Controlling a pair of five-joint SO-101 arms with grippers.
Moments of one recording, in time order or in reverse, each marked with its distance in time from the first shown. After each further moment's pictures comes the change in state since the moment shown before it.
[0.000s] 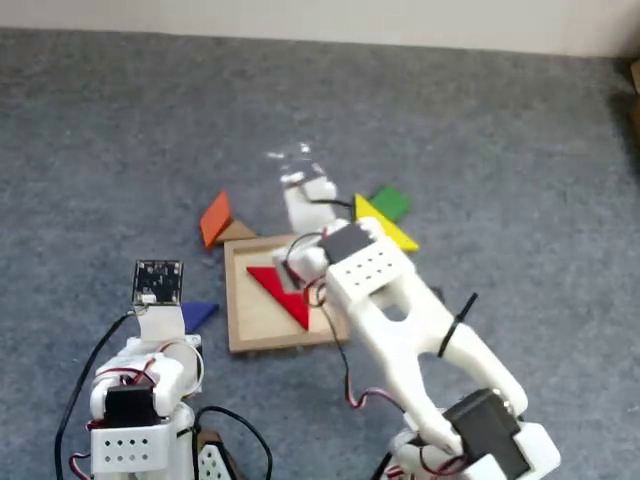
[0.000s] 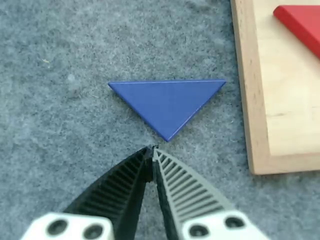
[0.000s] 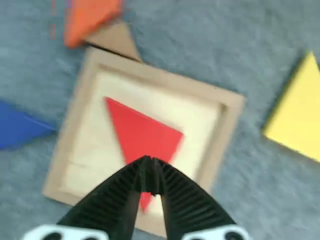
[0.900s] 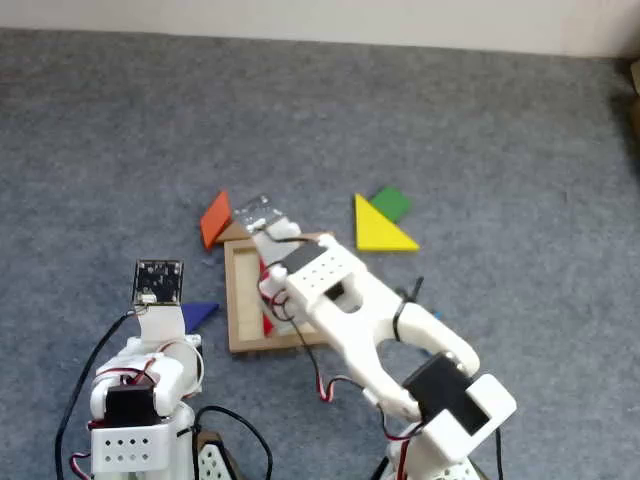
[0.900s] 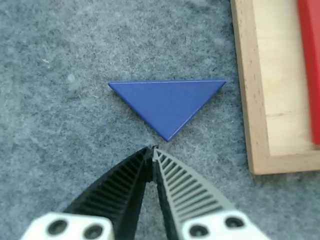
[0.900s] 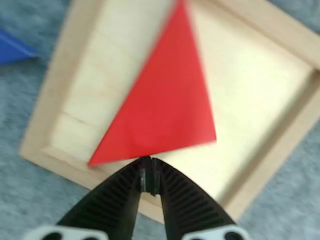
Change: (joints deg) left arm 0.0 0.0 0.0 0.0 0.0; right arm -9.0 14.4 0.8 -2.0 4.0
